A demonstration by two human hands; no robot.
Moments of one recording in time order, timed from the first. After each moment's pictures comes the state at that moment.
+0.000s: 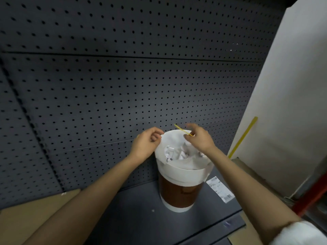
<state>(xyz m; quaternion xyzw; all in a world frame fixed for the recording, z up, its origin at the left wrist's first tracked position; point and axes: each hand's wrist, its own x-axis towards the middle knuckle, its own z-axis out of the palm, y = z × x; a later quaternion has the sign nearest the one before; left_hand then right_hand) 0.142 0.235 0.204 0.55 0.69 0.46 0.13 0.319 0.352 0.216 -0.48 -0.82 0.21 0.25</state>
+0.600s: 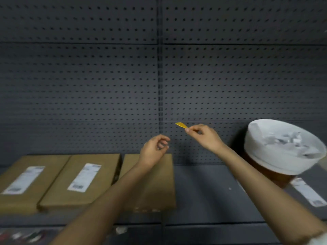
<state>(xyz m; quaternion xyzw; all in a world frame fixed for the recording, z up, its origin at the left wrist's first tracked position) -0.017 -0.042 0.155 0.41 0.77 0.48 0.11 0.118 0.116 0.205 -0.27 -0.90 0.30 0.18</state>
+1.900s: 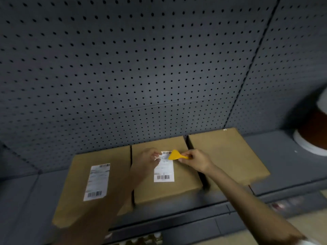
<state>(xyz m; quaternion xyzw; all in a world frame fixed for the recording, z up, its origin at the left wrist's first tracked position) -0.300 -0.292 0.059 0.43 0.77 0.38 0.27 -0.134 -0.153 0.062 -0.39 -0.86 0.34 0.02</state>
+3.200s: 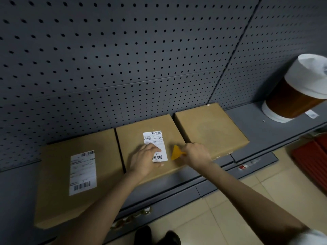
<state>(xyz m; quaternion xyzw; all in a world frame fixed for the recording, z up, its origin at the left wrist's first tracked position) -0.292 -0.300 0.004 0.59 0.77 0.16 0.19 -0.125 -0.211 0.054 -0.44 -0.88 0.09 -0.13</state>
